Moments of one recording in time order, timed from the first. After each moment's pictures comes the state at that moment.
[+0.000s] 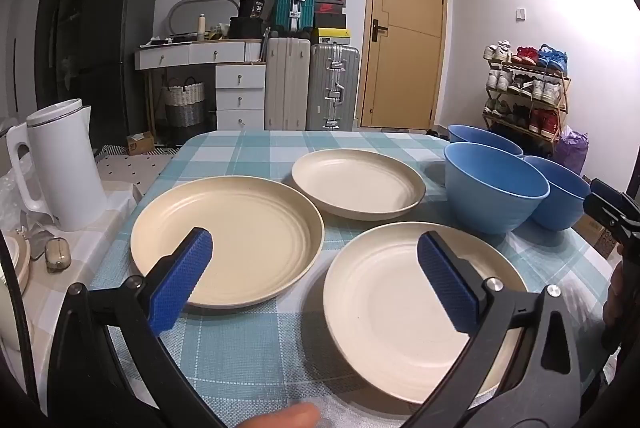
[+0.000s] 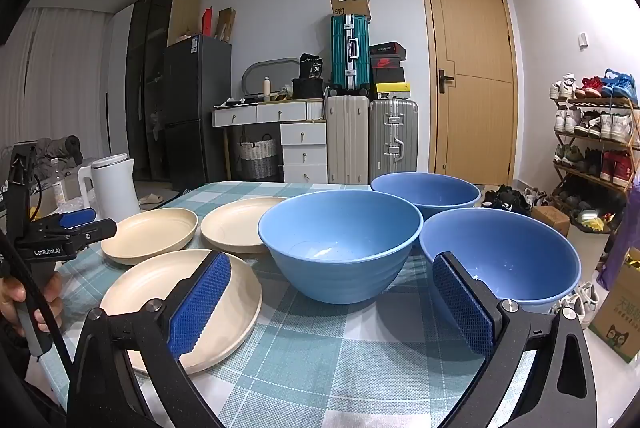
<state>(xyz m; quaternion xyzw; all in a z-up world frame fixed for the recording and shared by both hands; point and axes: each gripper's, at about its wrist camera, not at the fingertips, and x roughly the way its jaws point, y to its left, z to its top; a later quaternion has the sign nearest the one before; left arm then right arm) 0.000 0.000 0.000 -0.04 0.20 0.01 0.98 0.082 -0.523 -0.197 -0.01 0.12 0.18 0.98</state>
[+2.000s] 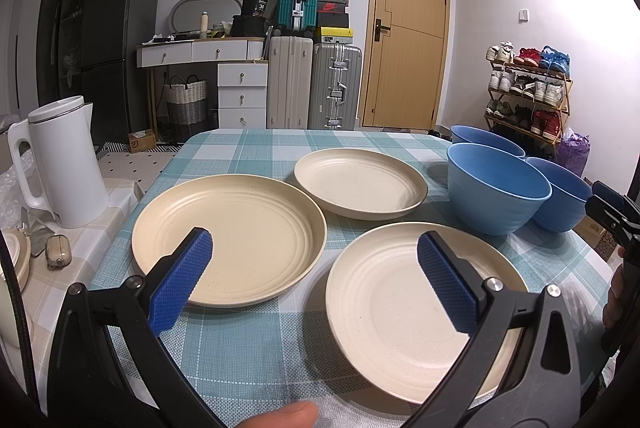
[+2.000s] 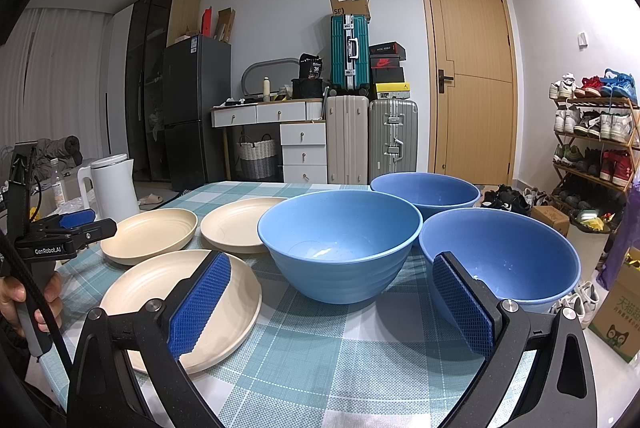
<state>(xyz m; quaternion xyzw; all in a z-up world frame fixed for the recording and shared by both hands) 0.000 0.001 0.000 -0.04 0.20 0.01 0.98 0.083 -0.523 -0.198 -0.01 0.12 0.18 0.98</state>
